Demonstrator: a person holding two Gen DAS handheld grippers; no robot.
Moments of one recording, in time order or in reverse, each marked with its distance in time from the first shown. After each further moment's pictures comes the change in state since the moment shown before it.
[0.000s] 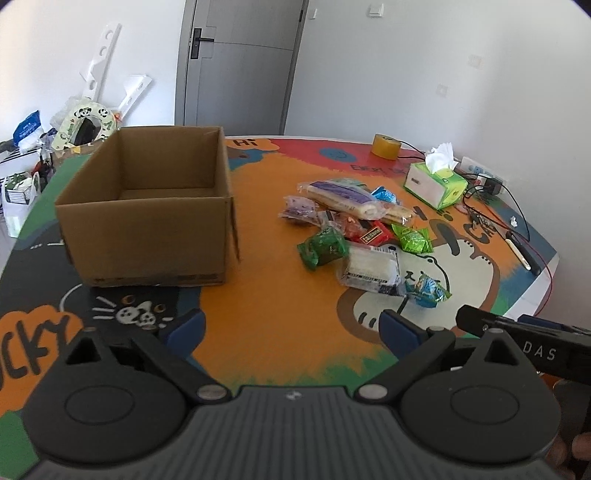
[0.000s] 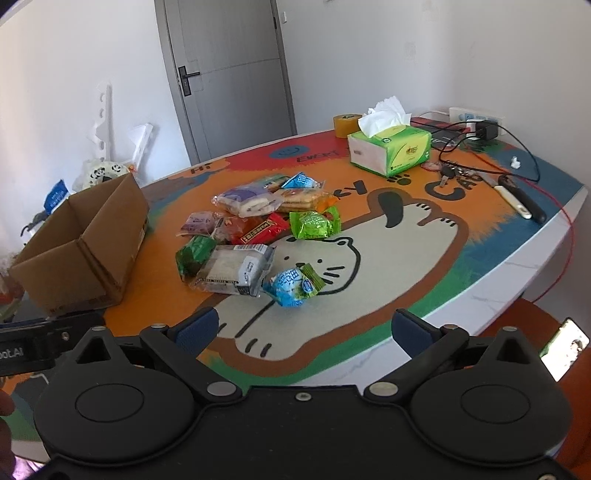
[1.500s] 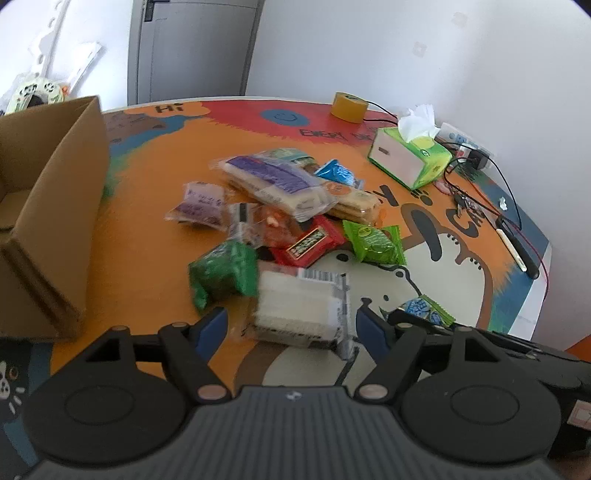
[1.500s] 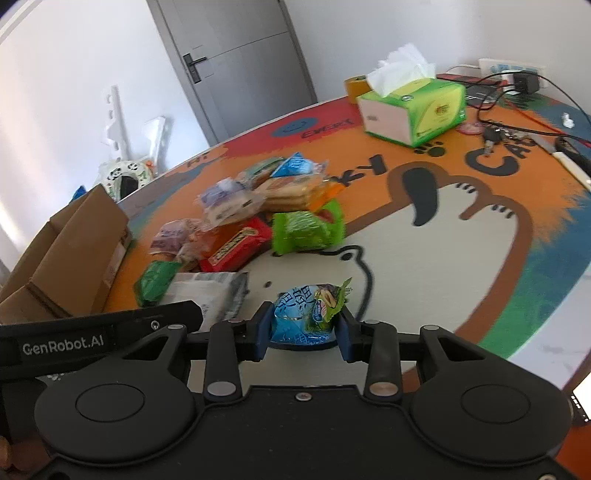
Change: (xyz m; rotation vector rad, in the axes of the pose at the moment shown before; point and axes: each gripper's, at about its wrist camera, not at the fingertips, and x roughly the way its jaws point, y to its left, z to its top) left arm 0.117 -0.066 0.040 0.030 0.136 -0.102; right arm 0.092 -0.049 0.029 0.082 0.095 0.127
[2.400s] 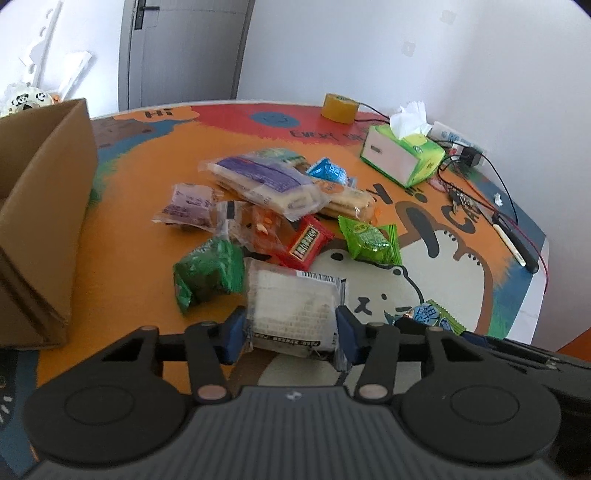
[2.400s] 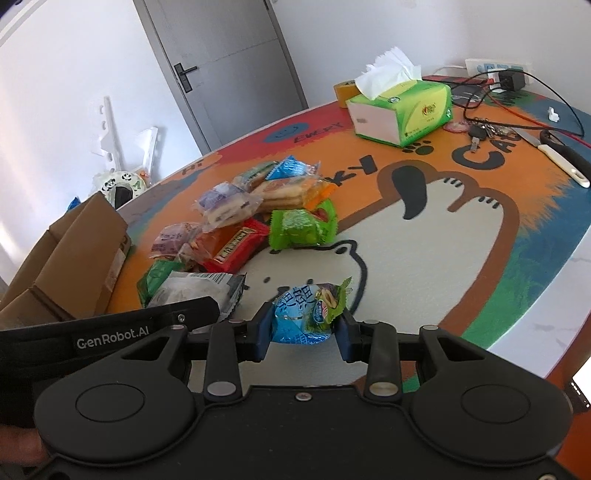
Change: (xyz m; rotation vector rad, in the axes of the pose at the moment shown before) left arm 0.004 0.001 -0.007 0.020 -0.031 -0.017; right arm -0.011 0.008 -0.008 0.025 -0.024 0.000
